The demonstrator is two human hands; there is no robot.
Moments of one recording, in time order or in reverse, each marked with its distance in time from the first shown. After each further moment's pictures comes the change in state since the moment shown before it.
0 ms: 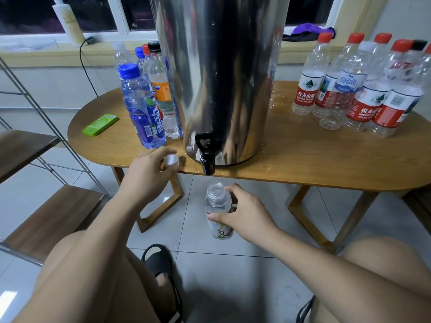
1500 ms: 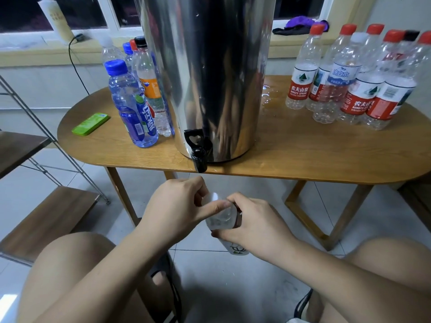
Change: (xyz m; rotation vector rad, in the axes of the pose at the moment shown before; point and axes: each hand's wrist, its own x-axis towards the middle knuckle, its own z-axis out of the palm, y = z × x) left_hand -0.073 0.092 0.010 -0.037 -0.065 0.229; right_hand -0.053 -0.029 -0.039 -0.283 -0.041 -0.061
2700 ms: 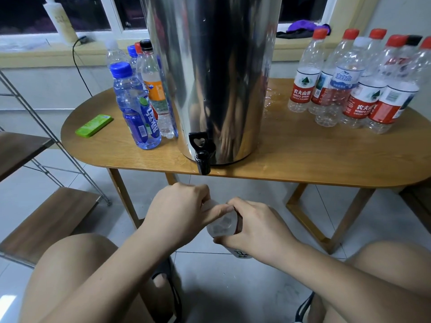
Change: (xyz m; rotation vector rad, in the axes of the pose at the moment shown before) left_hand 0.000 0.003 -0.003 0.279 -0.050 0.014; right_hand 0.001 -0.002 0.000 -0.120 -0.015 -0.075
